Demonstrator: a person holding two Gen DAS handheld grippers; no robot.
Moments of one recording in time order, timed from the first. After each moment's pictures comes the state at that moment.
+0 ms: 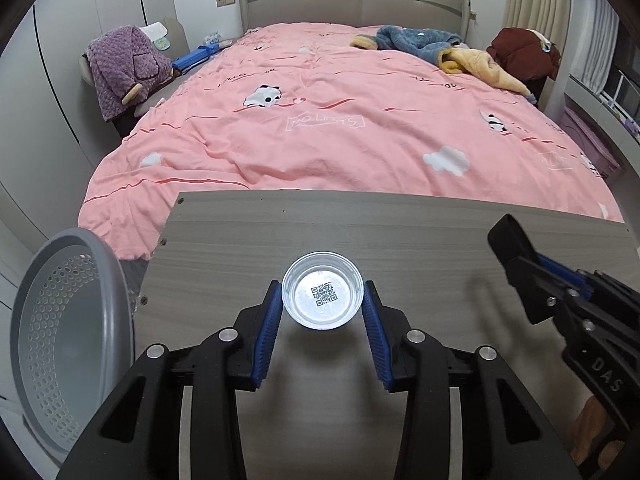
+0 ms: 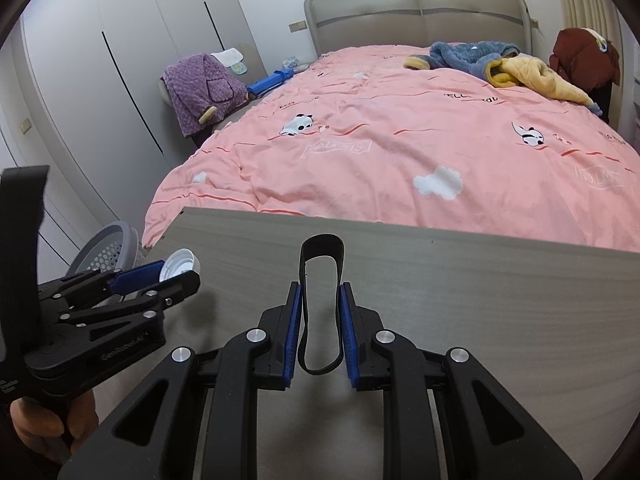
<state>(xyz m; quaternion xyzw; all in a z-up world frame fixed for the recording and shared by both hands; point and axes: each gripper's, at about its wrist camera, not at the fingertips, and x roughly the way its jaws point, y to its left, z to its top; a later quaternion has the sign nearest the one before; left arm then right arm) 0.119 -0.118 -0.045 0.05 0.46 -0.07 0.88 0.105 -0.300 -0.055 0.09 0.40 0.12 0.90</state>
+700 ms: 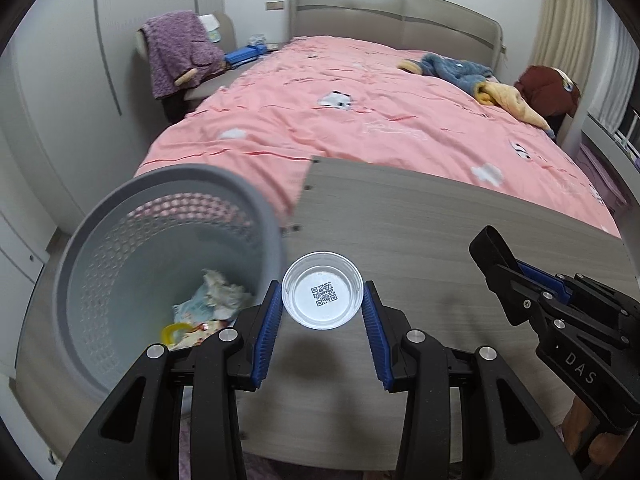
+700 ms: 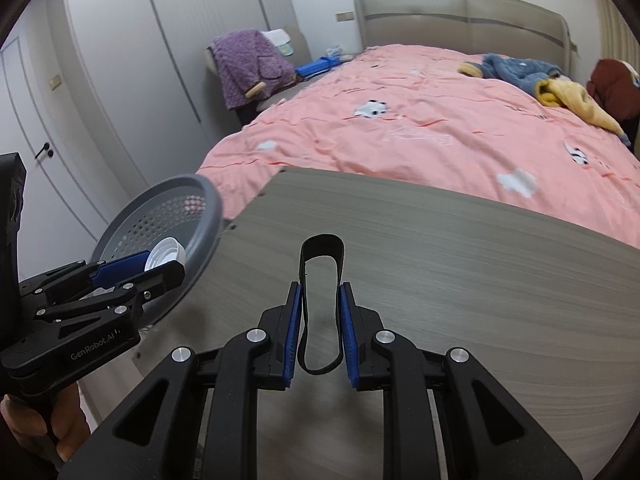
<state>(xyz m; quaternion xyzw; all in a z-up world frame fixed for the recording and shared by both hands) 0.045 0.018 -0.026 0.00 0.44 -0.02 0.90 0.061 -0.167 -0.042 0.04 0.41 0.18 0.90</state>
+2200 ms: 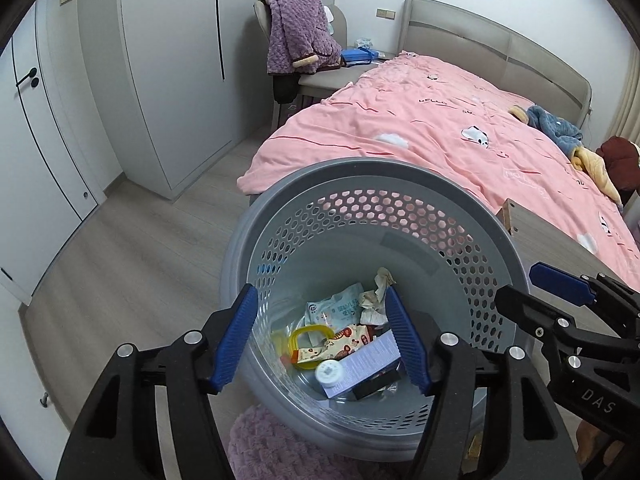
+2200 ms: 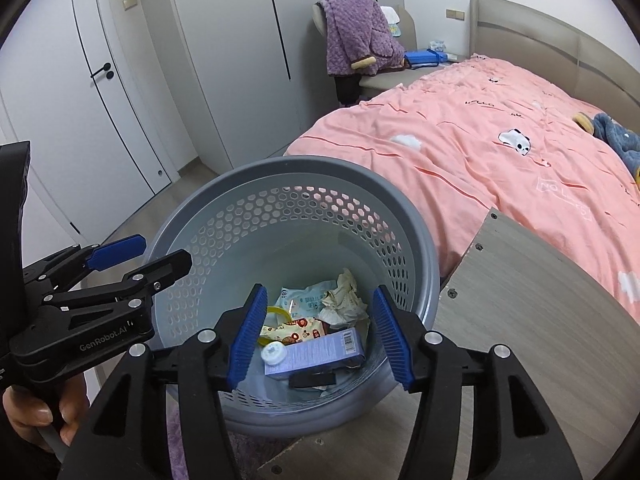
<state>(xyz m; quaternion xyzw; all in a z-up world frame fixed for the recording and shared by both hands) 0.043 0.209 -0.036 -0.07 0.43 0.12 0.89 0.098 0.038 -0.039 -0.06 0.42 0.29 0.86</state>
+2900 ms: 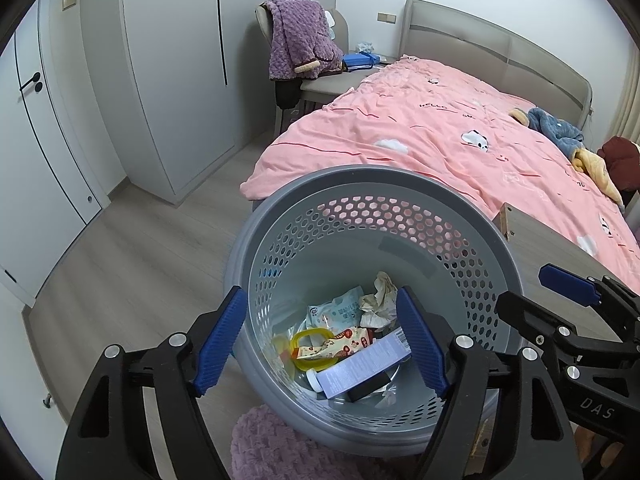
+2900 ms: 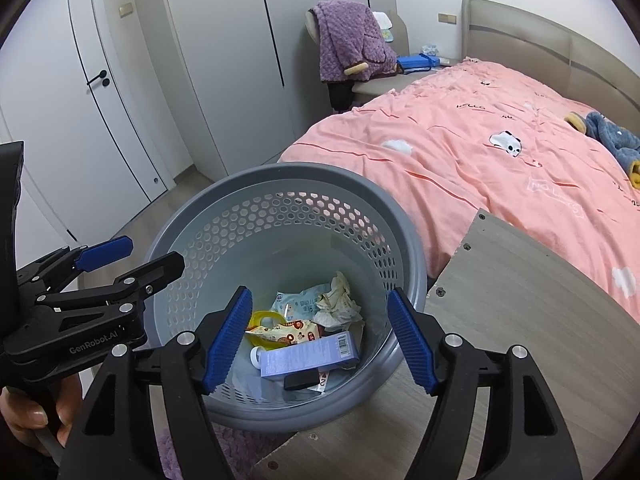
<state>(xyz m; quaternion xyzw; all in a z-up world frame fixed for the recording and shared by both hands) 0.037 0.204 -0.028 -0.07 0.42 0.12 0.90 0.094 0.029 -0.035 -0.05 0.41 0.28 0.87</state>
